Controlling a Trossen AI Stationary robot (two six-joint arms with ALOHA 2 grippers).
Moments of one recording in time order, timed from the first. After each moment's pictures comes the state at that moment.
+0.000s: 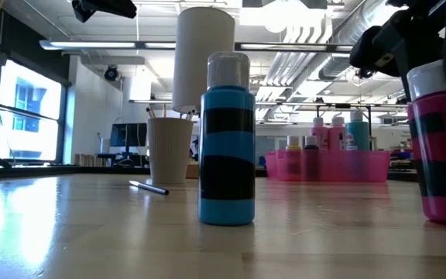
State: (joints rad) left arm -0.35 0.93 0.96 -0.60 -0.62 -0.48; right arm 0.56 1.63 1.11 -0.59 0.02 0.57
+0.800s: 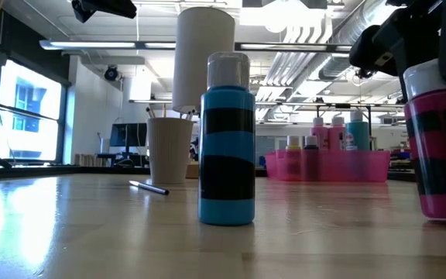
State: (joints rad) left arm -0.35 0.93 0.96 -0.61 -0.62 -0.48; right arm 0.56 1.62 1.11 -0.58 0.03 0.58
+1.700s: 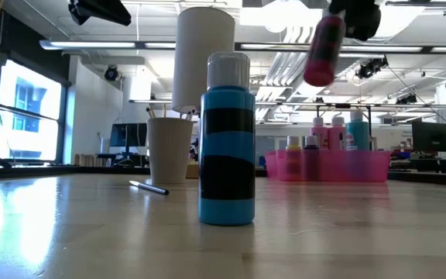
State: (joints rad) left arm -0.35 0.93 0.96 -0.67 -0.62 -0.48; right arm 0.26 1.26 1.11 -0.69 0.03 0.61
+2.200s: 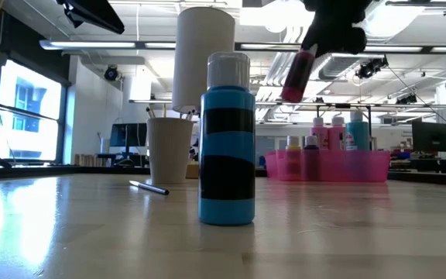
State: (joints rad) left arm -0.35 0.93 0.96 -0.75 -0.62 -0.47; right arm -0.01 1.20 1.11 -0.74 0.10 0.60
